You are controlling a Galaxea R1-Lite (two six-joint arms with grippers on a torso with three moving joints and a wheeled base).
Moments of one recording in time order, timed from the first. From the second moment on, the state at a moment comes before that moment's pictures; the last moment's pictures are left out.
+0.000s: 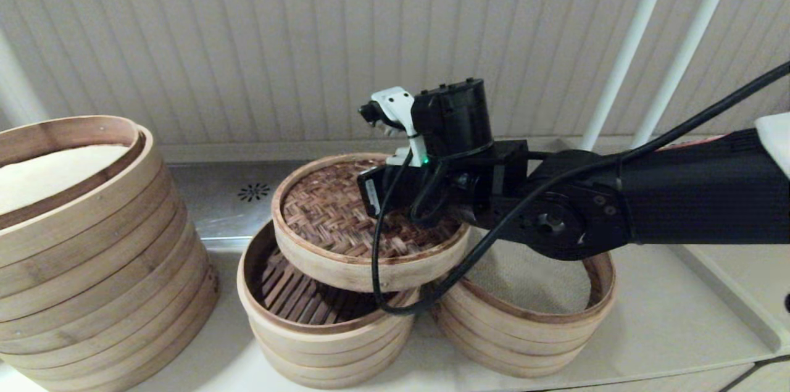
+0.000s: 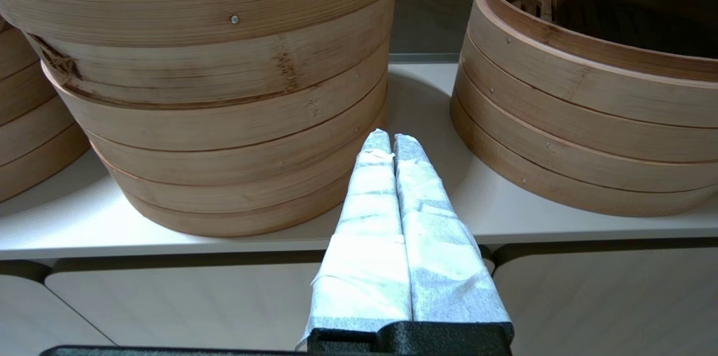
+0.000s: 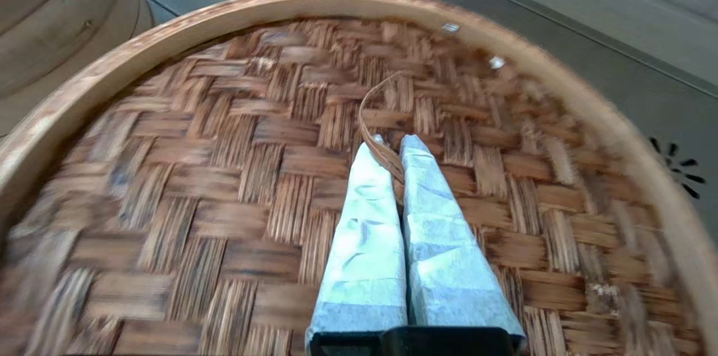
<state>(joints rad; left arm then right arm) -0.01 0.00 -0.01 0.02 0.00 0.01 0.80 1.99 -1.51 -0.22 -0.14 0.00</state>
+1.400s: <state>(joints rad) -0.01 0.00 -0.01 0.02 0.00 0.01 0.90 2.12 -1.58 -0.21 -0.15 -0.01</state>
